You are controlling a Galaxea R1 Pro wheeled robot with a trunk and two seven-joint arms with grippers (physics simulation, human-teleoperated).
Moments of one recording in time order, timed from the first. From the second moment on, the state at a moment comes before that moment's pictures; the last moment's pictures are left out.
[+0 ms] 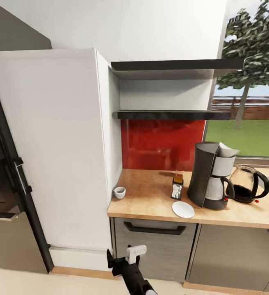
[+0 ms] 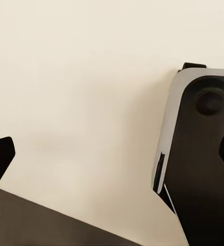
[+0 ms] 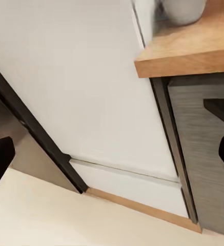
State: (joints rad) left arm 0.00 0.10 -0.06 -0.05 0.16 -0.11 0.18; right arm -0.23 0.17 0.70 -0.90 -0.45 -0.21 -0.11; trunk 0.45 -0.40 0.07
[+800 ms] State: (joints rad) left arm 0.00 0.09 -0.07 -0.05 0.16 -0.11 0.18; right arm -0.48 0.17 0.46 -1.34 -0.31 0.41 -0.48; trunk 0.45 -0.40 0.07
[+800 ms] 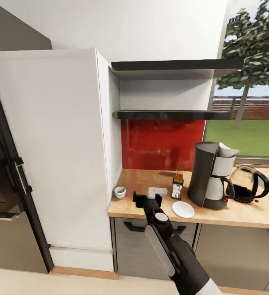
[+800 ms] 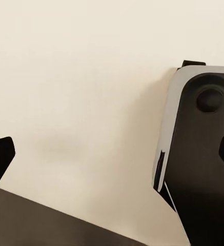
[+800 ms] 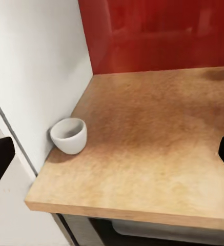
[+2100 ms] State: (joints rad) left arm 0.00 0.09 -0.07 -0.04 0.16 -0.10 0.17; right arm -0.56 0.16 0.36 -1.28 -0.32 0.68 -0.48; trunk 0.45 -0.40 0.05
